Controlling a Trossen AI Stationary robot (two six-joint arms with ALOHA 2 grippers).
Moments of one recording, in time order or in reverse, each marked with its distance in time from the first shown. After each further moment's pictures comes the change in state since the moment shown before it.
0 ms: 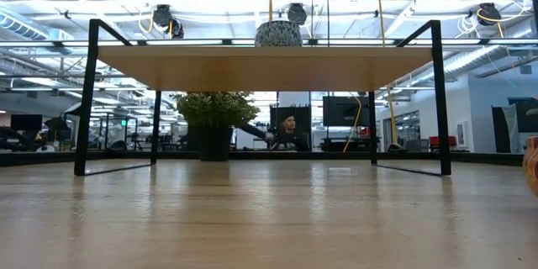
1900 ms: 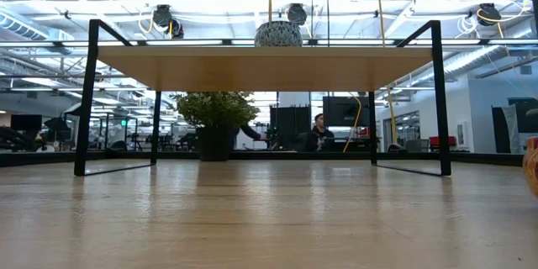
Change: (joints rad) left arm -0.402 -0.110 -0.146 -0.875 -1.324 -1.179; right arm 0.001 0.000 0.000 0.356 0.019 -0.239
